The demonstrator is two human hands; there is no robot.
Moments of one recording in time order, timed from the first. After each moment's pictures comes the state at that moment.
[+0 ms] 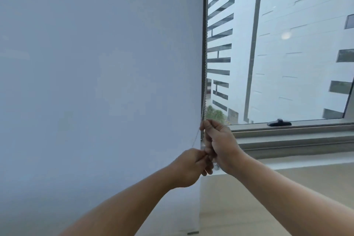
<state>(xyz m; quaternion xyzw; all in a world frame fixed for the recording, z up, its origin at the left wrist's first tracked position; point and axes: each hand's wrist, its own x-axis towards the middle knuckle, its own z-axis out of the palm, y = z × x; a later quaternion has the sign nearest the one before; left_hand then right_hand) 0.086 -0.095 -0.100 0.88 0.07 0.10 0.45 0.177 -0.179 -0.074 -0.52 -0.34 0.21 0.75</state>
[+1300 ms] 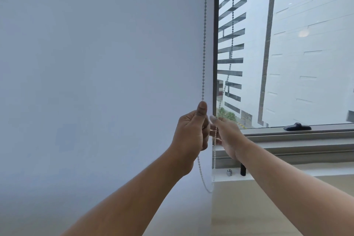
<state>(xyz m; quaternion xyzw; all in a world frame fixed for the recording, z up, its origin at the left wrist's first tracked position) 0.065 -0.110 -0.028 0.68 0.04 0.34 0.65 0.228 -0.141 -0.064 -0.62 -0.26 0.25 0.69</state>
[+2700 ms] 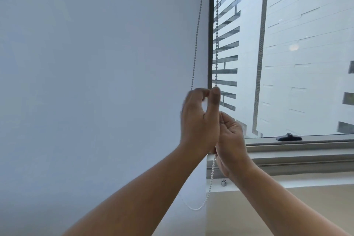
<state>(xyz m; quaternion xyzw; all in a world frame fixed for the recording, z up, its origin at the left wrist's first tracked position) 0.090 -0.133 0.010 0.74 0.08 0.56 0.37 0.145 -0.182 -0.029 -0.43 -0.39 0.12 0.81</state>
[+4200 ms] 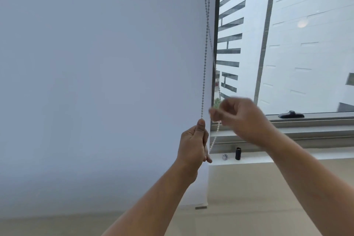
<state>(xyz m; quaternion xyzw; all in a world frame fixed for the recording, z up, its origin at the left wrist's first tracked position) 0.076 -0.112 -0.103 0.64 0.13 0.32 0.68 0.165 -0.221 -0.030 -0.72 -0.49 -0.01 0.49</state>
